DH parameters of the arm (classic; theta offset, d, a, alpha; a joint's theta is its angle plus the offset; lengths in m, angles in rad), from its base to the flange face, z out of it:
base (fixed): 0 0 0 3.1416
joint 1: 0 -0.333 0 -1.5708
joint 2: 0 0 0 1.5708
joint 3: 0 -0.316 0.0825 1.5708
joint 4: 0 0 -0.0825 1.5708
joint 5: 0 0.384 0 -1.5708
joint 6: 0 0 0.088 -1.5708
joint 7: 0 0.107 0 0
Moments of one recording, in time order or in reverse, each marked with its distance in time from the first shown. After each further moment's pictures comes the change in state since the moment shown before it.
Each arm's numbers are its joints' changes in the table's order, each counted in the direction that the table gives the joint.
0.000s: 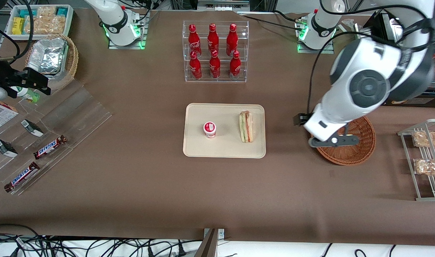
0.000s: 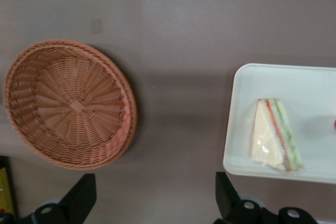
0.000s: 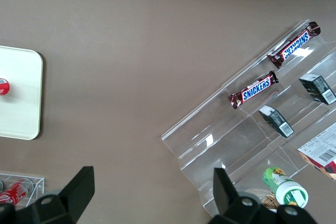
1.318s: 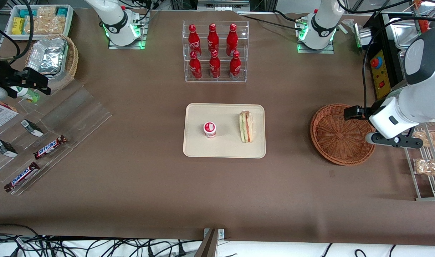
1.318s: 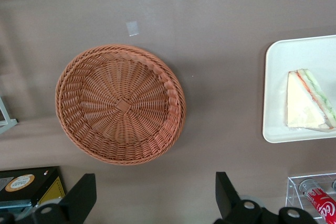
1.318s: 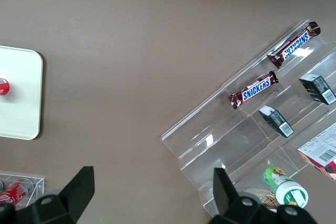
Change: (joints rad) arm -0.004 0.053 -0.239 -0.024 -0.113 0.079 0.363
